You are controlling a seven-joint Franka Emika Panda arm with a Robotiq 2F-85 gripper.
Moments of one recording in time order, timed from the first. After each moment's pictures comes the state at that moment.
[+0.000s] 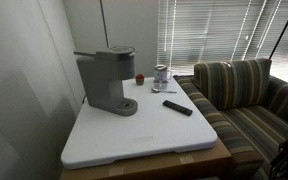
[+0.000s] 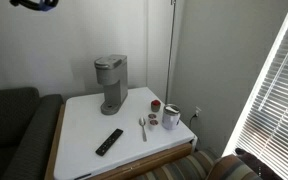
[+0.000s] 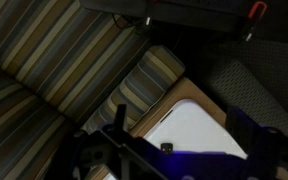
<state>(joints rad) -0.08 -0.63 -0.26 -2.63 -0.15 1.92 -0.39</state>
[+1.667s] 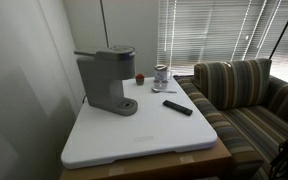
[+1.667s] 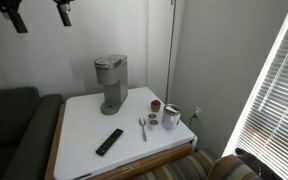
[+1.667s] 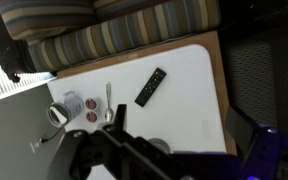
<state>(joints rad) 0.13 -0.34 -0.04 -2.21 -0.22 1.95 -0.56</state>
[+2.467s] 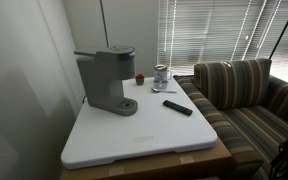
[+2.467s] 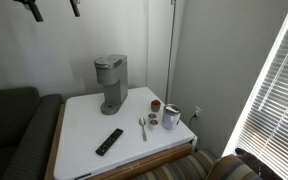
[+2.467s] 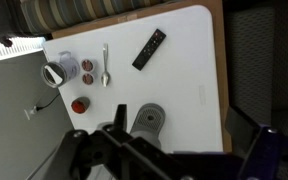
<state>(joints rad) 0.14 -0.19 0.00 -2.03 -0.13 1.98 -0.59</state>
